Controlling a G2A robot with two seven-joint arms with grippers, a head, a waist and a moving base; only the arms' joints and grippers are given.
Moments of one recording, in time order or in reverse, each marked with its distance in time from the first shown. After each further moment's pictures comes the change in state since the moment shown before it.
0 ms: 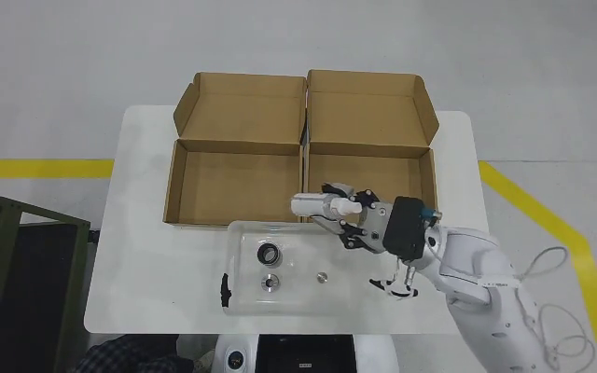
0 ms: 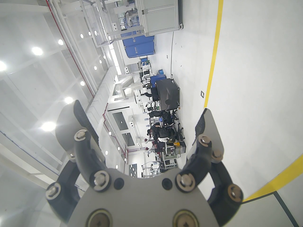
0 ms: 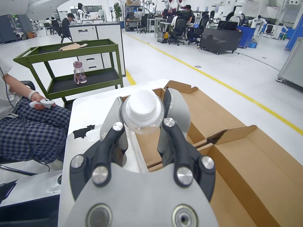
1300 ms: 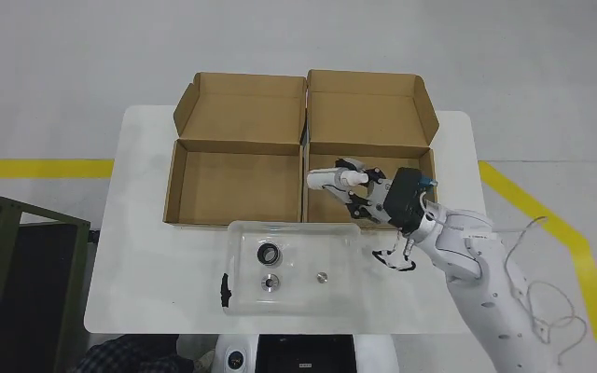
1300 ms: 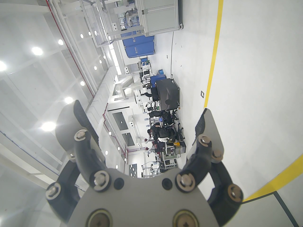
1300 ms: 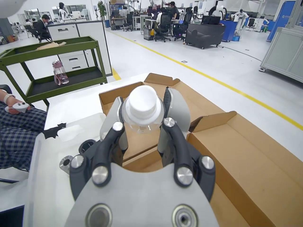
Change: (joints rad) left arm 0.000 0.000 0.000 0.000 0.000 0.000 0.000; right arm 0.112 -0.006 -0.022 0.202 -0.062 0.037 -0.043
